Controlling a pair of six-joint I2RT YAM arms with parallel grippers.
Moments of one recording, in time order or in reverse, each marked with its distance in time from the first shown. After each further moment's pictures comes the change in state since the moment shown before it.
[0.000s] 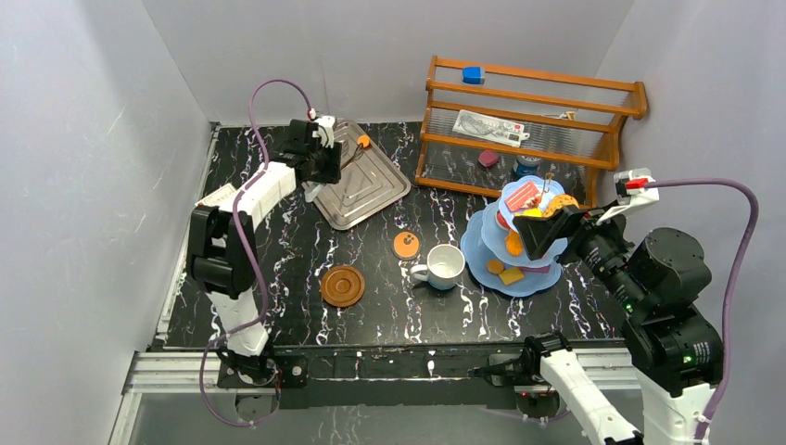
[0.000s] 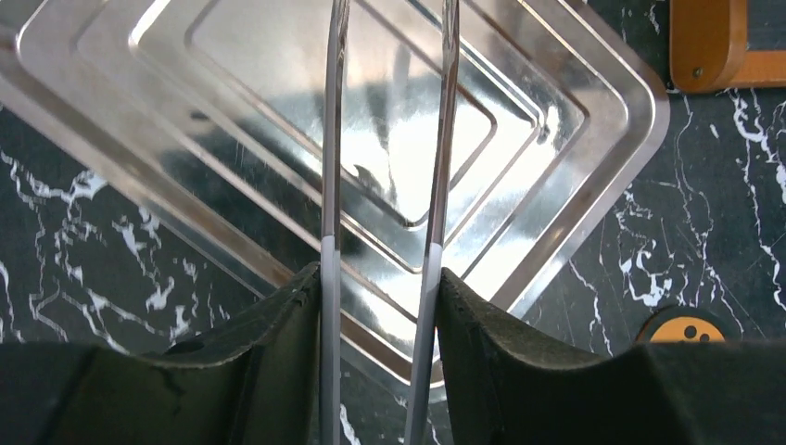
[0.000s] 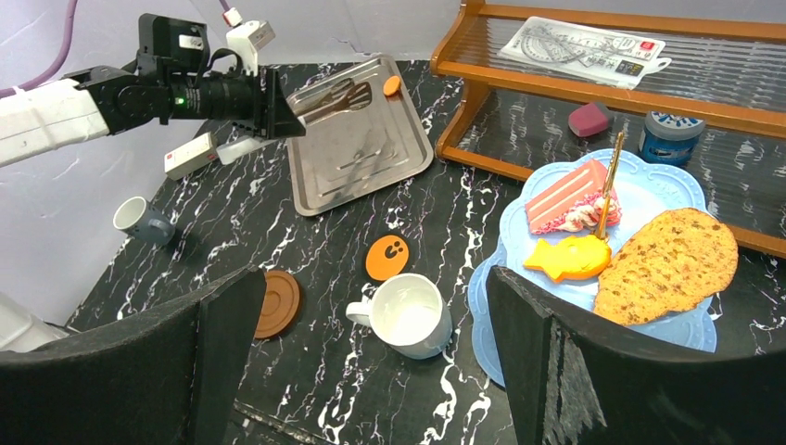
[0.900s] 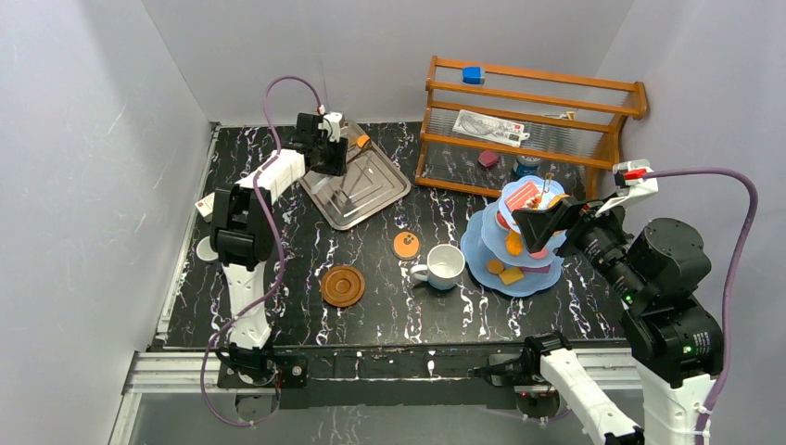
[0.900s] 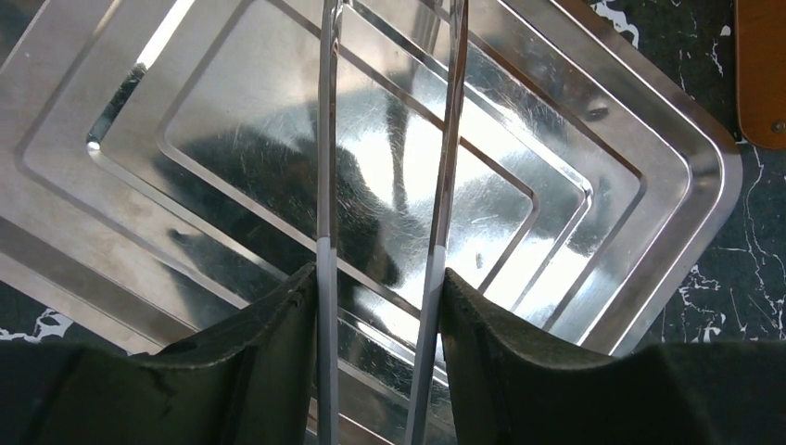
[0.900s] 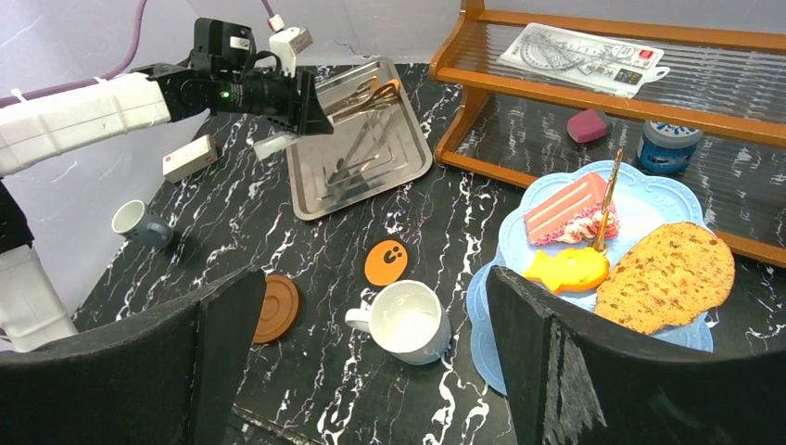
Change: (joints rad) left arm 0.053 0.301 0.251 0.012 0.111 0.074; right arm 0.000 0.050 0.037 0.005 0.000 -0.003
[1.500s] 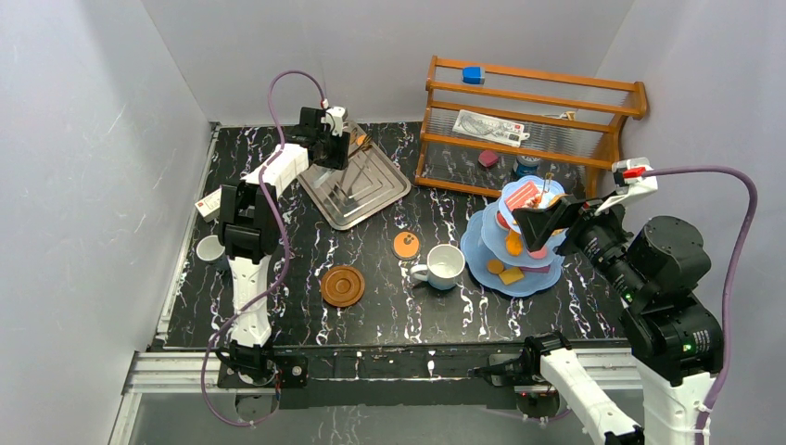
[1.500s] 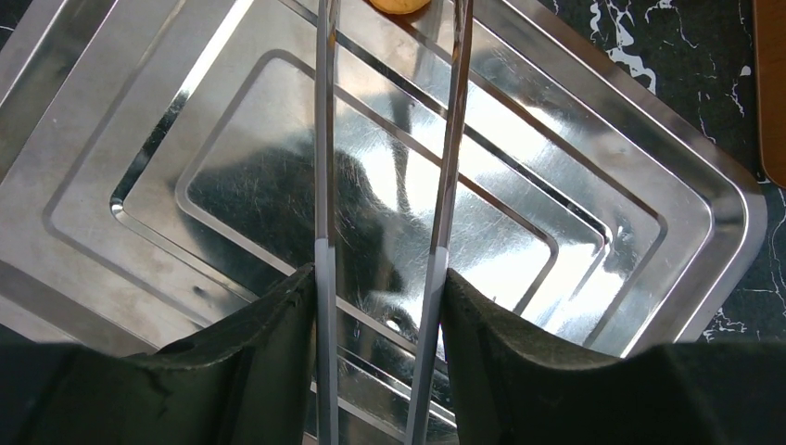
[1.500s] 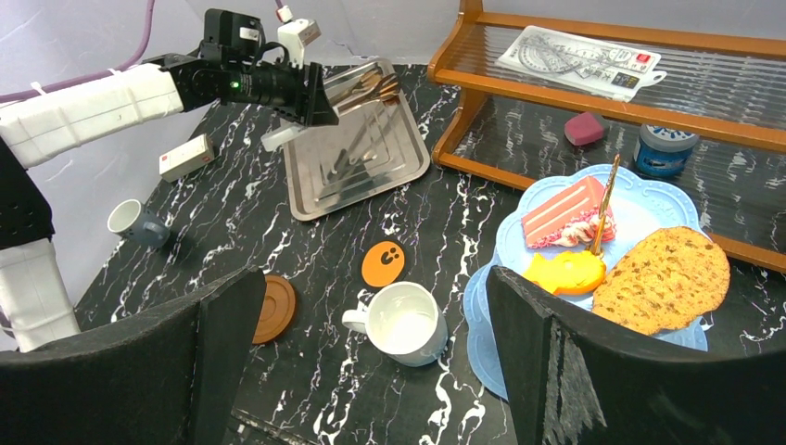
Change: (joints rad) left arm 0.000 0.098 0.146 -0.033 -0.011 0.033; right arm 0.000 0.006 0.004 0.001 0.001 -0.013
